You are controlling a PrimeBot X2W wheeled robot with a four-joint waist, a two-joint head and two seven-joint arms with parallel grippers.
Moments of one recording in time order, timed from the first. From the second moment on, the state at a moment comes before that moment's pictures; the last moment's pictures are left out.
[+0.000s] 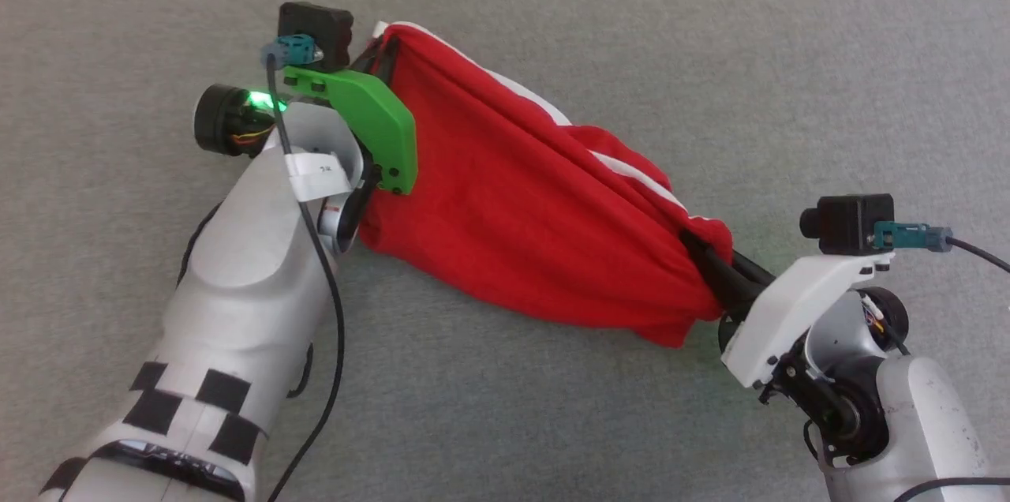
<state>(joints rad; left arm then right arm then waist) -0.90 0.17 -0.45 0.73 -0.43 -0.03 0.04 -0.23 -0.06 0.08 0.01 0.52 0.13 0.50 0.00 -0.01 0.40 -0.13</state>
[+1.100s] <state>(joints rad) -0.69 0.26 -0.40 0.58 -0.40 0.07 -0.25 -0.01 -0.06 0.05 -0.16 0.24 0.13 0.50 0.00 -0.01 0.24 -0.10</state>
